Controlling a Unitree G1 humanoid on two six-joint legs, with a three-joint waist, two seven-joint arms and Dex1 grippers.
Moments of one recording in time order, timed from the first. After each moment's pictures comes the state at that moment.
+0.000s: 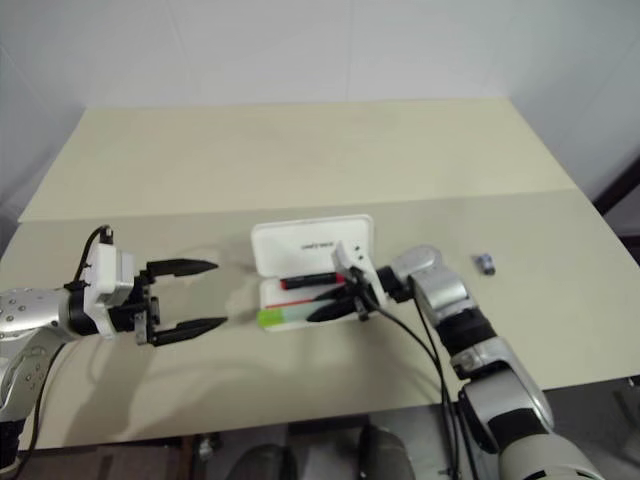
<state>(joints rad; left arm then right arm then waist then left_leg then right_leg) -0.11 0.83 0.25 -0.31 -0.56 0.31 -1.08 -0.79 -0.39 0.35 0.47 0.27 0.28 1.52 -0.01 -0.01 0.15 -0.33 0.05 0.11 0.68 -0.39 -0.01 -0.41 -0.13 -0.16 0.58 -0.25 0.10</state>
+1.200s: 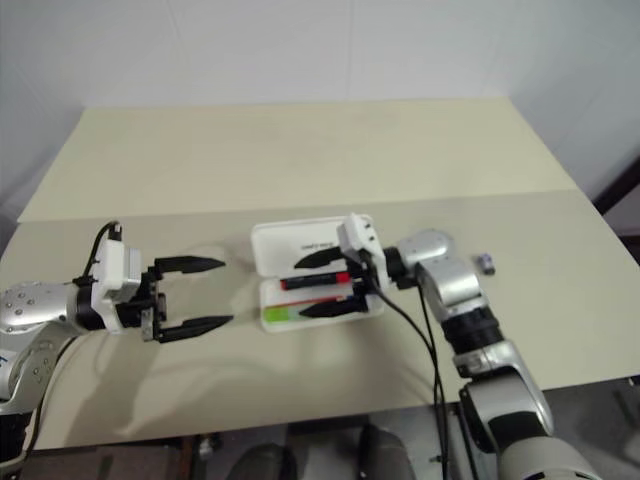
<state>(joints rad) -0.16 0.83 0.21 -0.30 -0.56 0.30 -1.08 -0.73 -0.43 0.22 0.21 0.35 0.29 1.46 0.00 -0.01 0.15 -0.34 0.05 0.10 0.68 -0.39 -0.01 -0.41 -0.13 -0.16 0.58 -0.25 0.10</state>
